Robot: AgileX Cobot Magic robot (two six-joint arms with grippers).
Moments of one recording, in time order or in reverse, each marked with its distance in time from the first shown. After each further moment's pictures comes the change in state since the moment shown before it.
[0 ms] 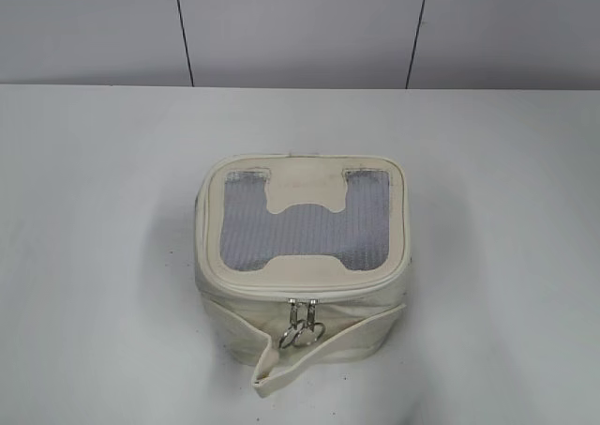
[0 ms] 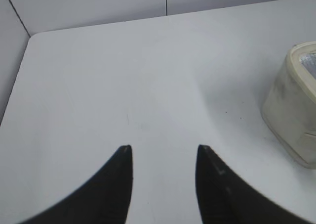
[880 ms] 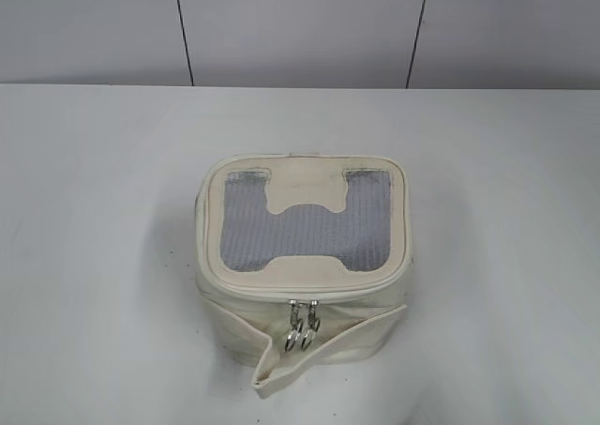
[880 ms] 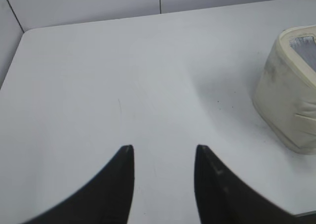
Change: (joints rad) left arm 0.001 -0.214 0.092 -0.020 0.063 0.000; right arm 0.000 -0.329 0.118 0.022 -0.025 -0.009
